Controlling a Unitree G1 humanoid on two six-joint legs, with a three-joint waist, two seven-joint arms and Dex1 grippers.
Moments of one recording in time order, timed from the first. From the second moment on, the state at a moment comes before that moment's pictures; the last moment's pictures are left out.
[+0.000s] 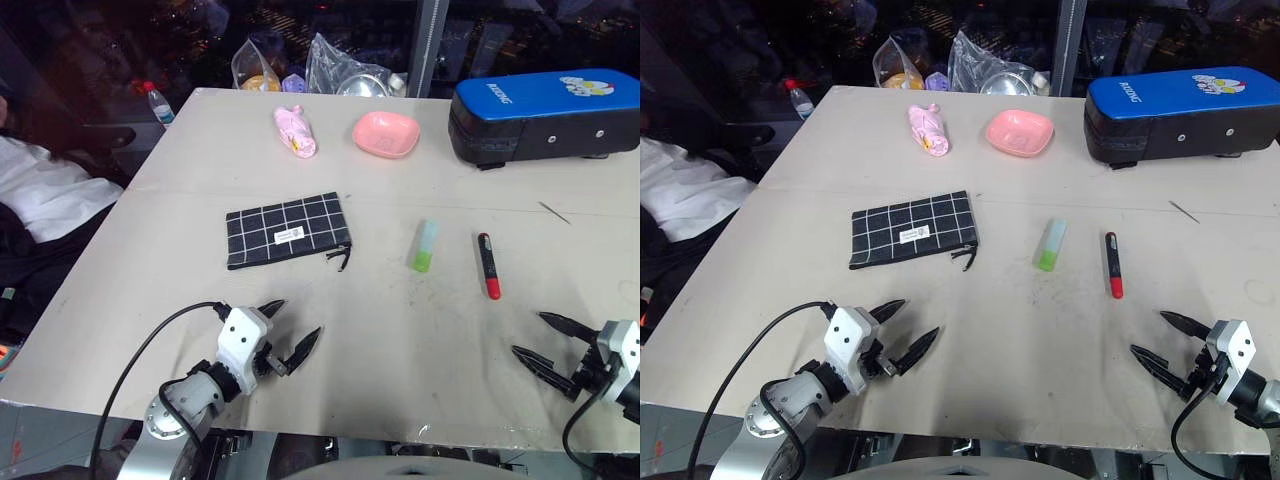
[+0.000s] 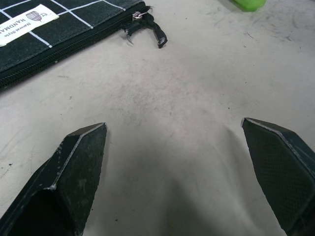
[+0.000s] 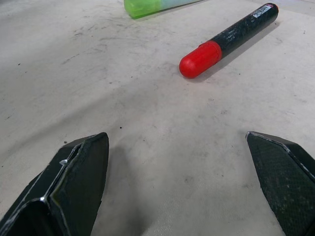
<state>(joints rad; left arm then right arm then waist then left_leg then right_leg) 0.41 0.45 0.02 -0.50 -0.24 0.19 -0.59 0.33 -0.63 -0.36 0.10 0.48 -0.13 1.15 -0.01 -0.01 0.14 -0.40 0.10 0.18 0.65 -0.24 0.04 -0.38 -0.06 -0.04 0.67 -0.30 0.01</state>
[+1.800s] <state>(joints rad) -0.21 0.89 0.22 0.77 0.07 -0.85 -0.76 0.13 -0.63 -0.21 -0.18 0.61 0.02 1.21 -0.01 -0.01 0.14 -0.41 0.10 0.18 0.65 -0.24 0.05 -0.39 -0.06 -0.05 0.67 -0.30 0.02</state>
